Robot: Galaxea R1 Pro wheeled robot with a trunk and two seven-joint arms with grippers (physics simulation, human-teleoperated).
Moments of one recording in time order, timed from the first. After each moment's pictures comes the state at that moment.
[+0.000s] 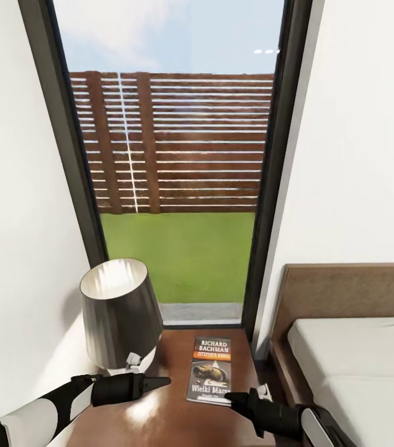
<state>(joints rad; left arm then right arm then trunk) -0.71 0.16 -1.01 -0.16 1.13 0.21 -1.42 -0.38 -0.06 -0.07 -0.58 -0.61 0.89 0.74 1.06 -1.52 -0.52</state>
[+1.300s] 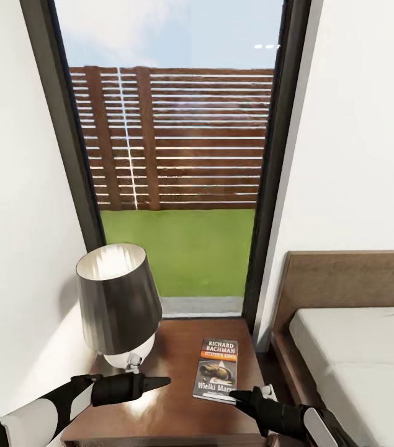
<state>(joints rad) -0.71 0.16 -1.01 -0.16 1.13 0.21 -1.42 -0.38 -0.05 -0.12 -0.58 -0.67 0.89 0.62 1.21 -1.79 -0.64</state>
